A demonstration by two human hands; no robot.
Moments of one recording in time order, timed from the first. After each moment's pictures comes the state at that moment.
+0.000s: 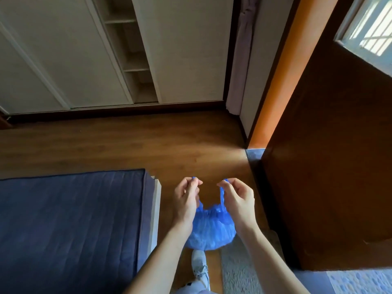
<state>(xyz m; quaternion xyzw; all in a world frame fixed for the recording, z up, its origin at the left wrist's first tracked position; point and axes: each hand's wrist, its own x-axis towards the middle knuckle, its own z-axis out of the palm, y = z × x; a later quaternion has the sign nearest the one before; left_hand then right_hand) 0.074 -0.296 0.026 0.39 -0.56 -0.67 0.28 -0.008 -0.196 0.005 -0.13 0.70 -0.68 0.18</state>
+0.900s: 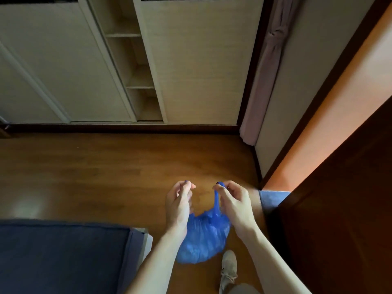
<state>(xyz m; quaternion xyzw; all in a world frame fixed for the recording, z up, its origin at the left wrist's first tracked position) -0.227 -0.545 0.012 0.44 -0.52 -0.66 0.30 -0.332 -0.446 0.000 -0.20 0.70 -0.64 0.26</state>
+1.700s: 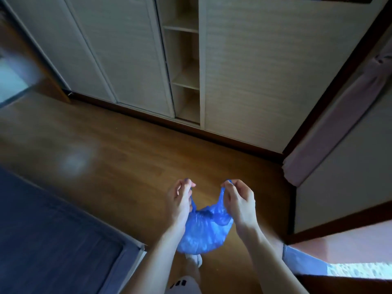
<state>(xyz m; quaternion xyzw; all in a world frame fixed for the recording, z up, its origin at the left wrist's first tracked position) -0.381 -0.722 -0.006 0.55 -0.41 -0.60 0.40 -0.516 -0.657 -0.014 -0.23 0.68 -0.59 0.36</state>
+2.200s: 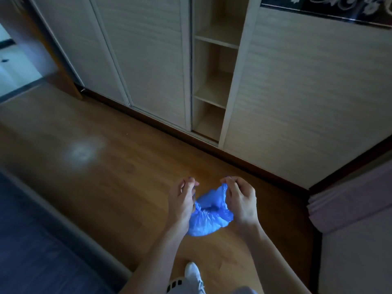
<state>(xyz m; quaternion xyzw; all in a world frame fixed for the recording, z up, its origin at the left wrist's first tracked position) -0.382 -0.987 -0.001 0.58 -0.37 -0.61 0.39 -0.520 -0.941 0.007 -0.28 0.68 -0.57 0.37</state>
